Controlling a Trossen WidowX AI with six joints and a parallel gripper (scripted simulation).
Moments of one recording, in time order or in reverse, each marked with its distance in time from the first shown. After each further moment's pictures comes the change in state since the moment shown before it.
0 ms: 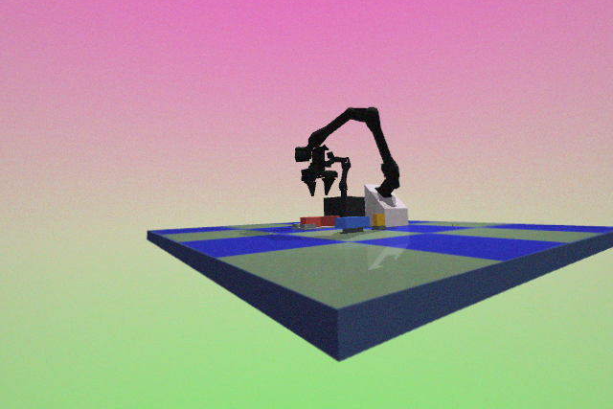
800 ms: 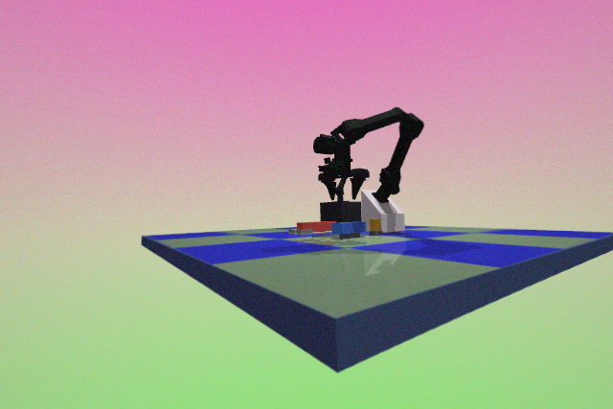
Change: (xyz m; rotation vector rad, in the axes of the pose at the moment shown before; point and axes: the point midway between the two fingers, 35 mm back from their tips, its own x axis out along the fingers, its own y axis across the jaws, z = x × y) arm 0.010 0.248 0.087 -0.106 -0.005 -0.007
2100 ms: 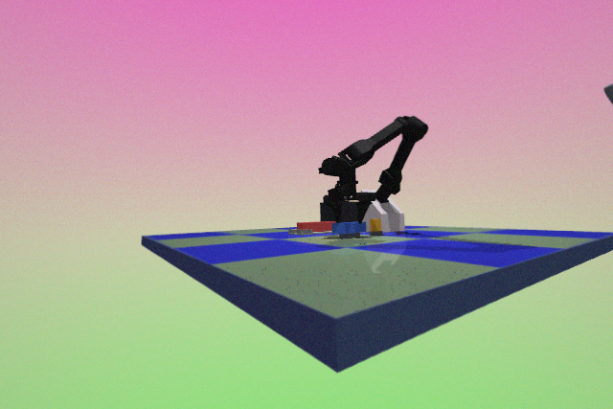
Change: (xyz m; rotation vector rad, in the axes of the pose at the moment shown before) arm 0.079 0.023 -0.001 0.016 -0.005 0.020
